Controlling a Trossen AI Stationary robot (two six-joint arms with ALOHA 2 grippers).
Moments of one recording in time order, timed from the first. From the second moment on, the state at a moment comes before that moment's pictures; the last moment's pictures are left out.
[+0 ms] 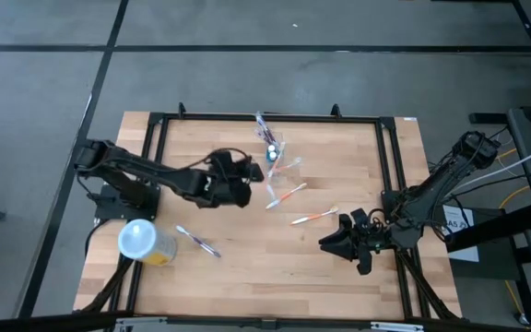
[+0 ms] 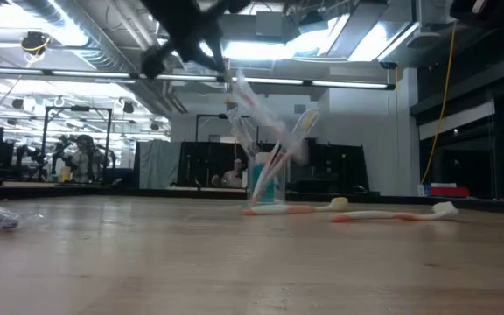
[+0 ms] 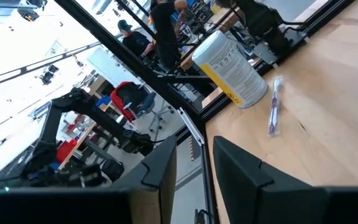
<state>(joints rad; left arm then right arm) -0.16 1.53 1.12 -0.39 -1.07 -1.45 0.82 1.15 0.54 0.57 0.67 0.85</state>
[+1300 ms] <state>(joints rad) -0.05 1.80 1.12 0.04 -1.11 -0.92 0.82 1.15 0.54 0.57 0.69 0.94</state>
